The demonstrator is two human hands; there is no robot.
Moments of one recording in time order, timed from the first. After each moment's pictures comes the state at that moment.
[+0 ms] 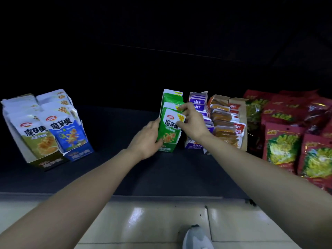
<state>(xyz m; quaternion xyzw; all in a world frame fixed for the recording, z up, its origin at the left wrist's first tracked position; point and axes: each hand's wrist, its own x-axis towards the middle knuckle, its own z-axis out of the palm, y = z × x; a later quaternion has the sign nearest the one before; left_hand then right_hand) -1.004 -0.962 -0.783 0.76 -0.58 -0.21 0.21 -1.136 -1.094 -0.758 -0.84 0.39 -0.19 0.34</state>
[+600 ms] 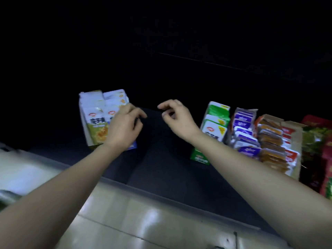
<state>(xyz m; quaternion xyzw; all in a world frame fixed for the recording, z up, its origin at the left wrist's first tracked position) -0.895 -0.848 -0.739 0.83 -0.46 0.07 0.30 -0.999 -1.014 -0.734 -0.88 0.14 -0.22 0.40</state>
